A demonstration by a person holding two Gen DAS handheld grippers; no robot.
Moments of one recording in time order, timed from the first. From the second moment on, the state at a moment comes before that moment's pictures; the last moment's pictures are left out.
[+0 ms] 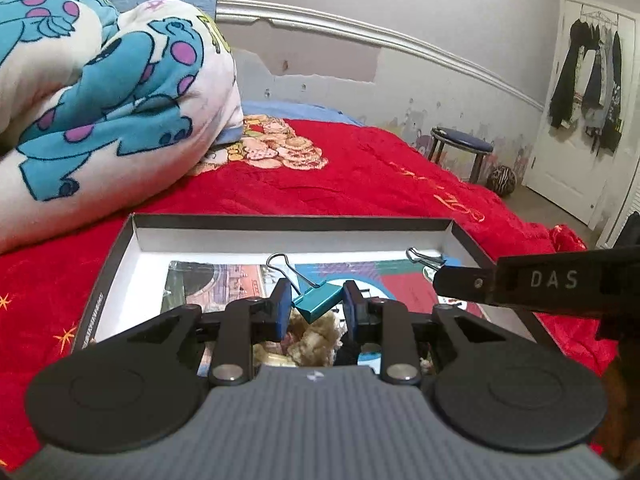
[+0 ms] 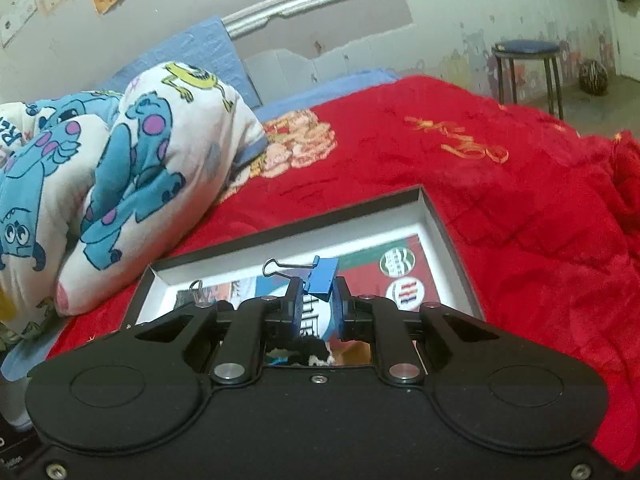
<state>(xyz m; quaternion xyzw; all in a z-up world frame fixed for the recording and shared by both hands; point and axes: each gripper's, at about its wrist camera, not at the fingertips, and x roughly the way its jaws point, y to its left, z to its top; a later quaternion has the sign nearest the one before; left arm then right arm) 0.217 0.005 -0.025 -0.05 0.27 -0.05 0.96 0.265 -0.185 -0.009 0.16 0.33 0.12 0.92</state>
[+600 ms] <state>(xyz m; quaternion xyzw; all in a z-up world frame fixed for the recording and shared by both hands) 0.222 0.003 -0.044 -0.04 0.31 -0.04 0.95 0.269 -0.186 -0.028 0.19 0.37 0.12 0.90</state>
